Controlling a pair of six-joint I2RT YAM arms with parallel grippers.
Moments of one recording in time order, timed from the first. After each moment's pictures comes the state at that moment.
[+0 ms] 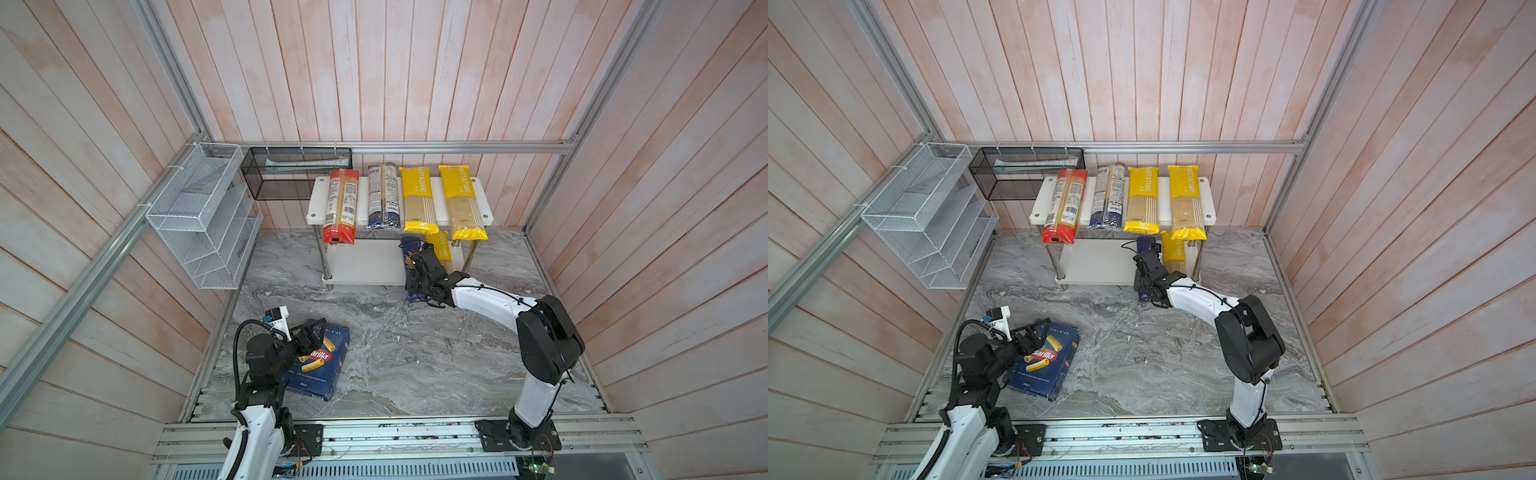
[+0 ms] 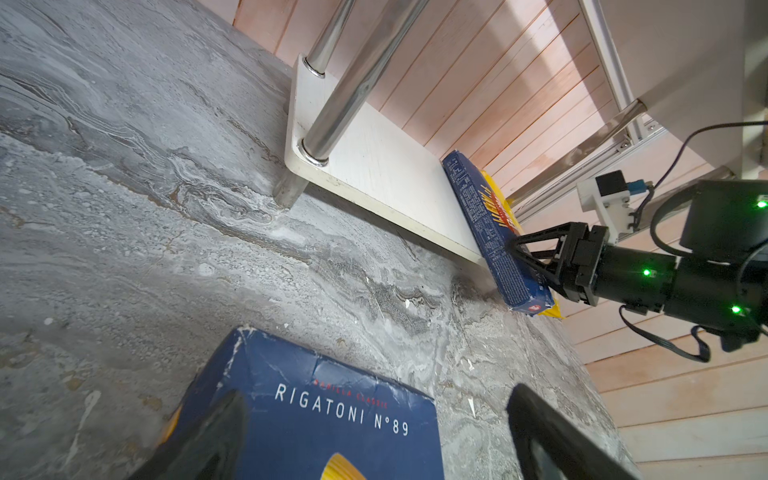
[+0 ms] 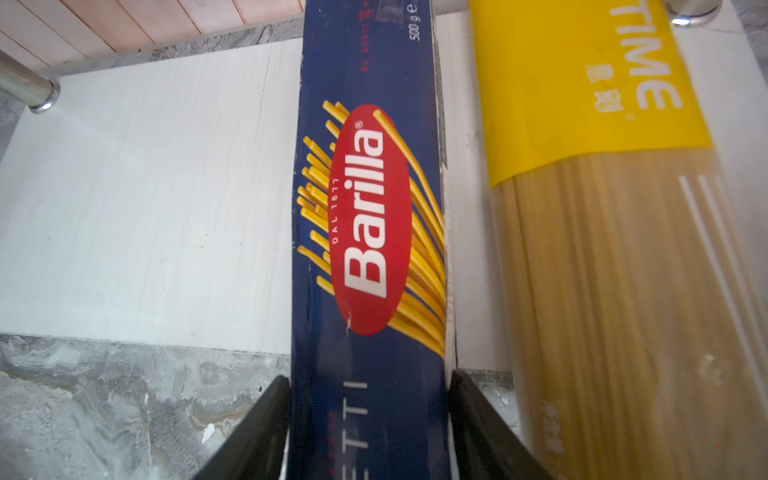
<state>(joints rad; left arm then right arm) 0.10 0.60 0.12 0.15 0.54 -0.52 0.64 1.83 1.29 -0.27 0.26 0.57</state>
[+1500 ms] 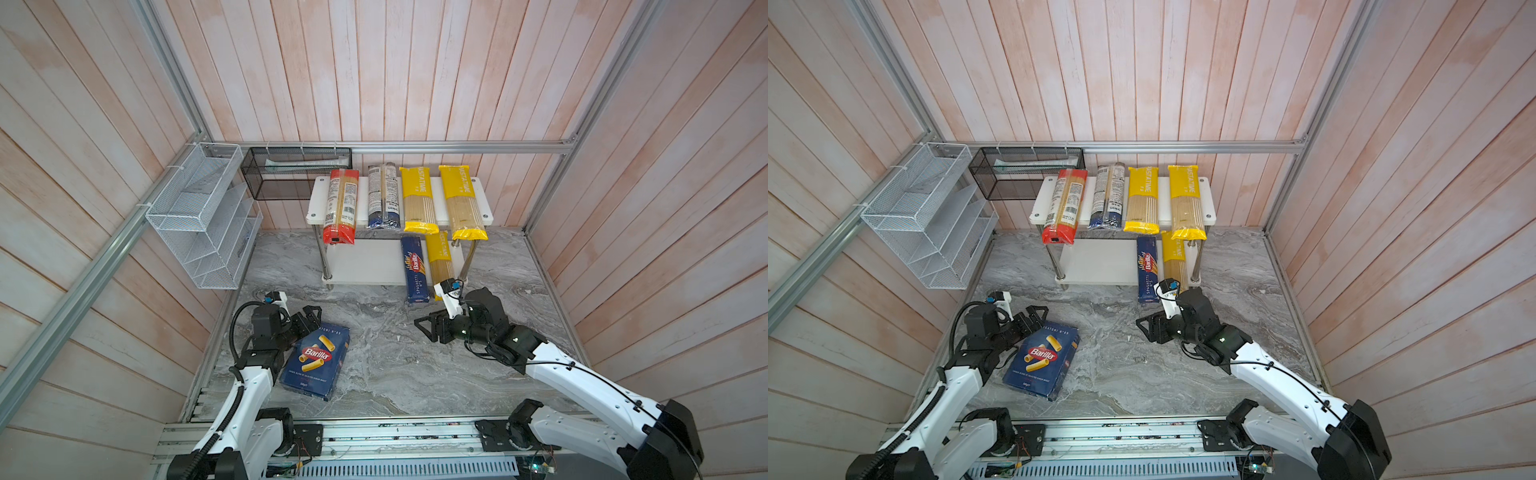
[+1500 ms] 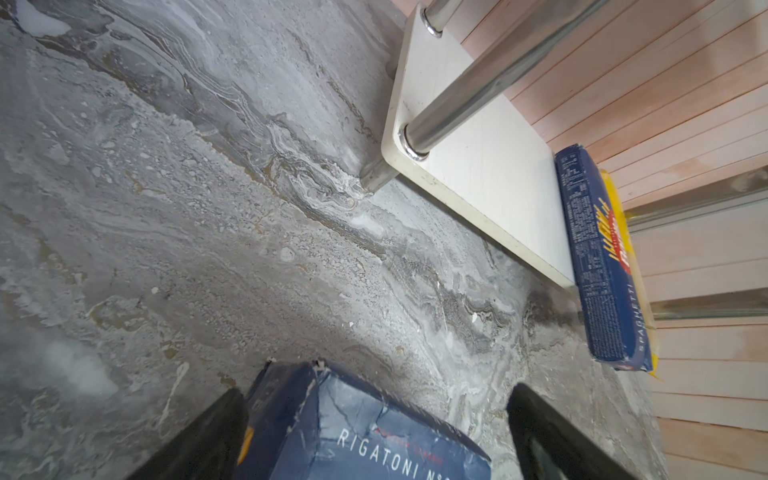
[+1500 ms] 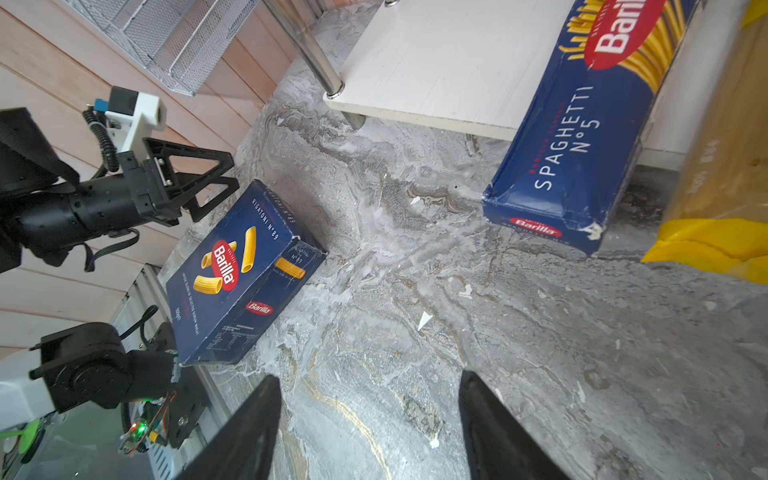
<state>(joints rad) 0.02 0.96 0.43 -0.13 0.30 -0.54 0.68 1.04 0.71 -0.24 -0.30 0.43</state>
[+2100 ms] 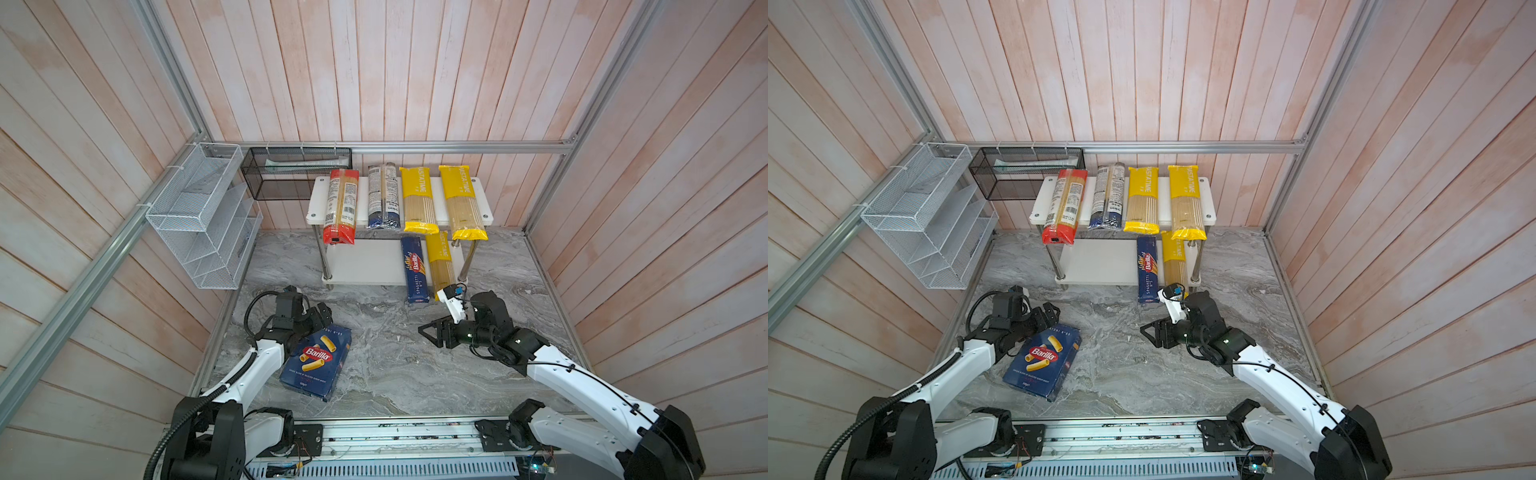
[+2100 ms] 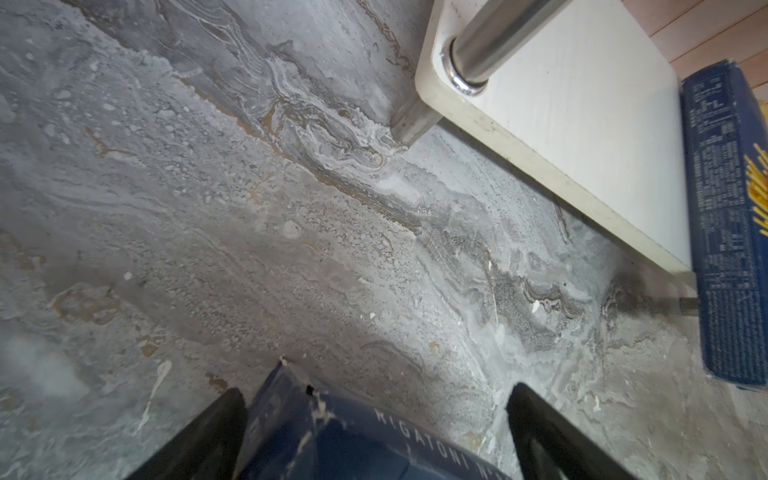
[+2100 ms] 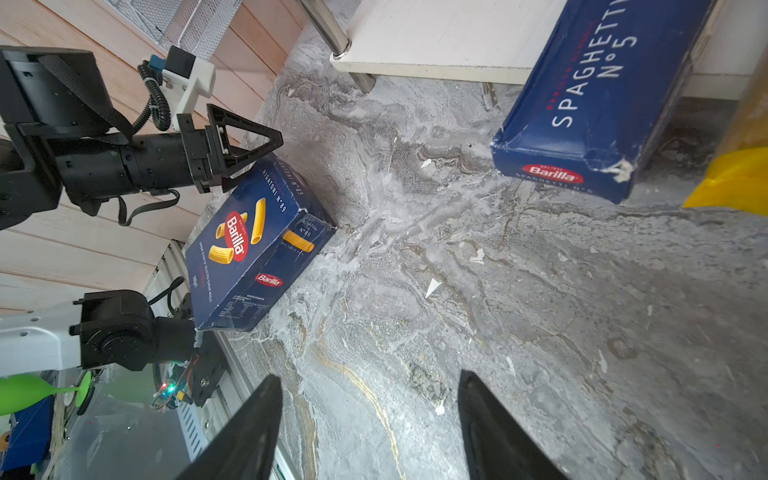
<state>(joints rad) -0.14 1.20 0.58 -0.20 0.13 -0.54 0.61 1.01 0.64 -0.24 -0.43 0.43</state>
